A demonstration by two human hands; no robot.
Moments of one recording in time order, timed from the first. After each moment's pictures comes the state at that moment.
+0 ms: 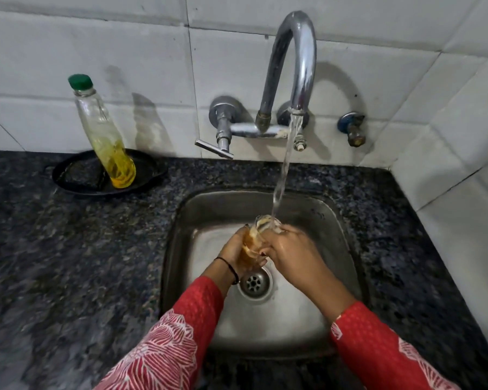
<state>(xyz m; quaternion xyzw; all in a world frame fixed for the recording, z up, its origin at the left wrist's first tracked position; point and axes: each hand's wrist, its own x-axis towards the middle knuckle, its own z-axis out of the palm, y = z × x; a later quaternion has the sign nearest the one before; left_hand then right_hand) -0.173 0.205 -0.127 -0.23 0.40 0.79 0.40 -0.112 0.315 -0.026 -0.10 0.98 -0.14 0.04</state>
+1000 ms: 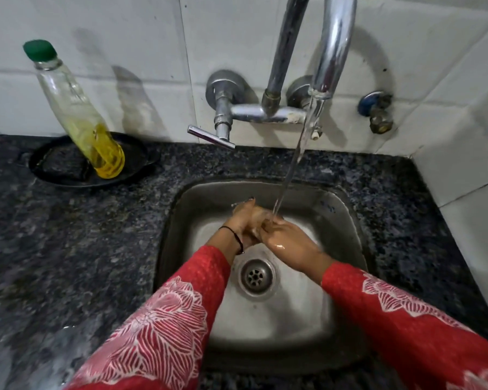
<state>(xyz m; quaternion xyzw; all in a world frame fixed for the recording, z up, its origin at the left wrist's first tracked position) -0.242 0.222 -0.156 -0.23 0.49 0.74 0.40 -0.176 0.343 -0.122 -0.25 0.96 -0.13 0.02</state>
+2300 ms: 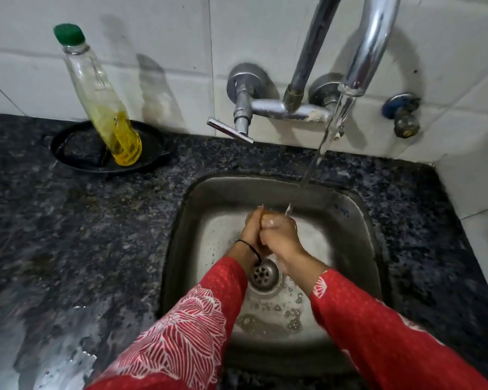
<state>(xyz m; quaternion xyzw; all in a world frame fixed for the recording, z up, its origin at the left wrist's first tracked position) -0.215 0.231 -0.176 -0.28 0.39 0.80 0.35 -0.184 0.280 -0.119 0.26 0.75 -0.60 0.12</state>
